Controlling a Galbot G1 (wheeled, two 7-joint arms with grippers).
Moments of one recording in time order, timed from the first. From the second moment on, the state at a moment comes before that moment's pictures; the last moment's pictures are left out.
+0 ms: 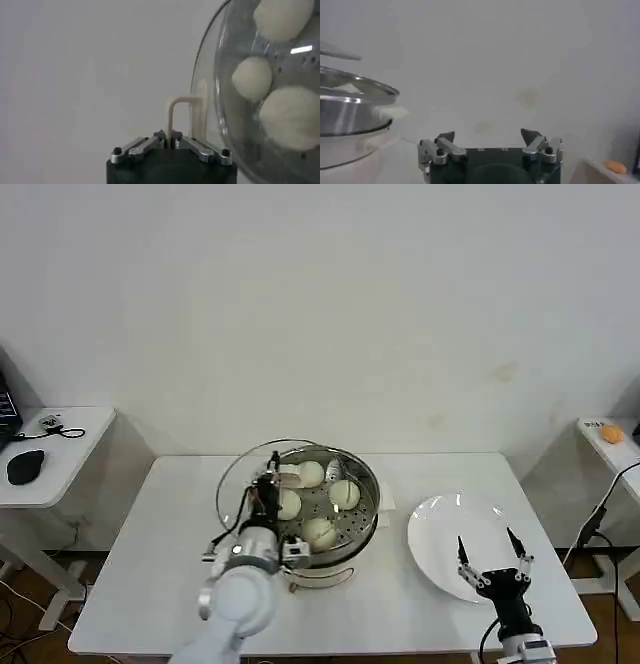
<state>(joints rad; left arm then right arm) 1.06 -1.35 -0.08 -1.98 1.44 0.46 0.33 -1.62 1.50 0.80 1.98 -0.08 0.25 -0.17</state>
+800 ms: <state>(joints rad) 1.01 -1.48 -0.03 -1.86 1.56 0.44 0.34 -1.63 1.51 0.79 1.96 -0.10 0.26 -0.17</state>
